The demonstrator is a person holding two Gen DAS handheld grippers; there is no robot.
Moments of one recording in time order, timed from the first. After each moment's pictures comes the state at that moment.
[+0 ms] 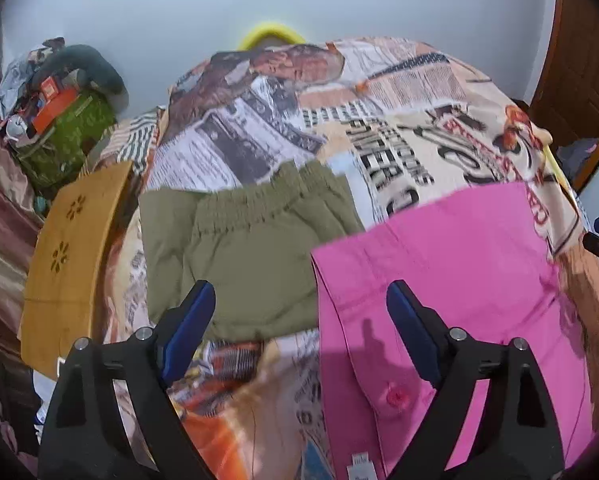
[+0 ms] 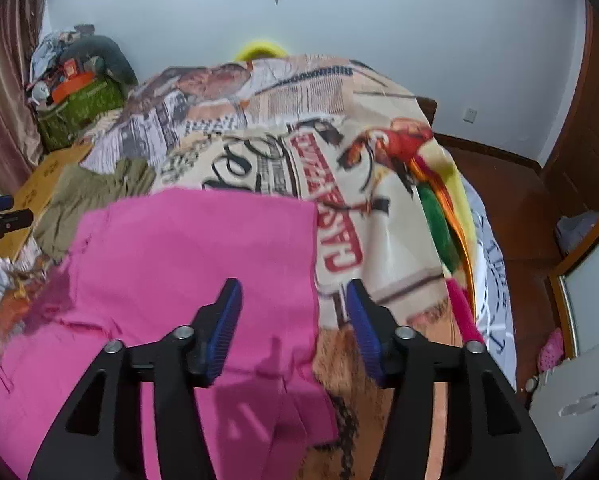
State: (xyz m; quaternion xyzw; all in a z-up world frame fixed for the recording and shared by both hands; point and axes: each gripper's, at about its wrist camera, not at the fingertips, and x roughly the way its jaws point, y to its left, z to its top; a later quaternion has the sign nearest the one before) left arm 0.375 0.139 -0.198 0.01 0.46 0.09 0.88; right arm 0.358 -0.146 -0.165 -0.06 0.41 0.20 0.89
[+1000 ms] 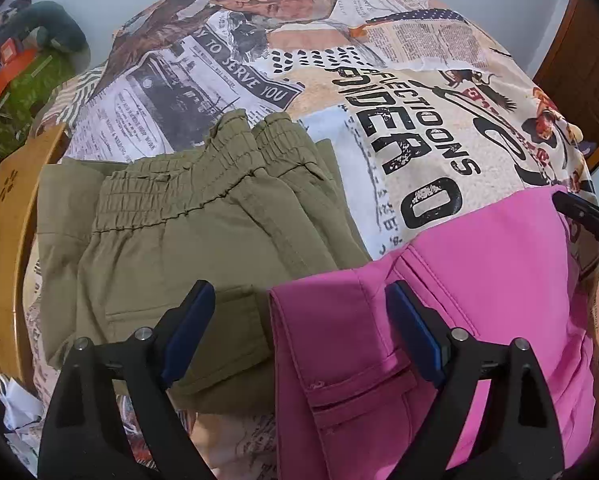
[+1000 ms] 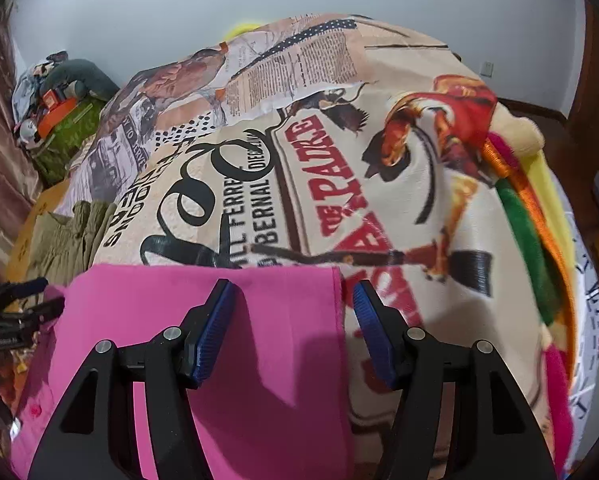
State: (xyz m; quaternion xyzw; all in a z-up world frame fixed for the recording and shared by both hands) left arm 0.456 0.146 -0.294 -0.05 0.52 0.04 0.85; right arm 0.463 -0.120 -0.229 0.02 0.47 0.21 0.86
